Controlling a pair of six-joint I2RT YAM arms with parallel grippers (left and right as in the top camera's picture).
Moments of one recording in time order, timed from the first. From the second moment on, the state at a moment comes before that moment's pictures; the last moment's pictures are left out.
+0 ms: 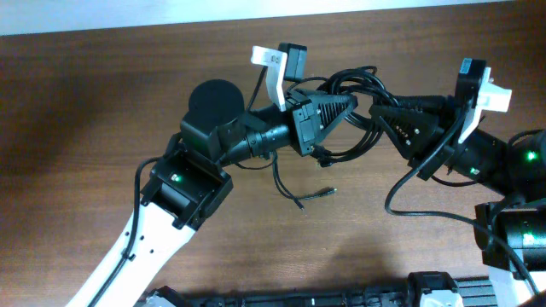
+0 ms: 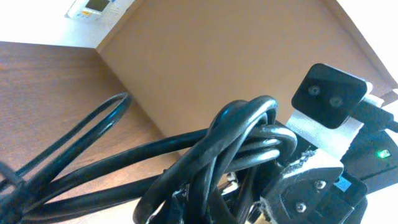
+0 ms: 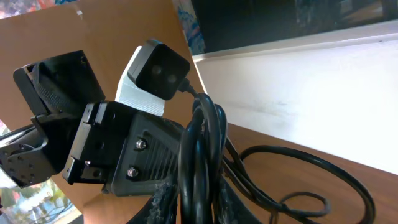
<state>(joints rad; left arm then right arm) -0.65 1.30 1.34 -0.08 0.61 -0.78 -0.05 0.86 1.08 -0.11 -1.03 0.43</state>
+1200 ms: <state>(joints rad) -0.64 1.30 1.34 -0.18 0.59 -0.54 -0.05 0.86 1.08 -0.24 -1.02 0.10</state>
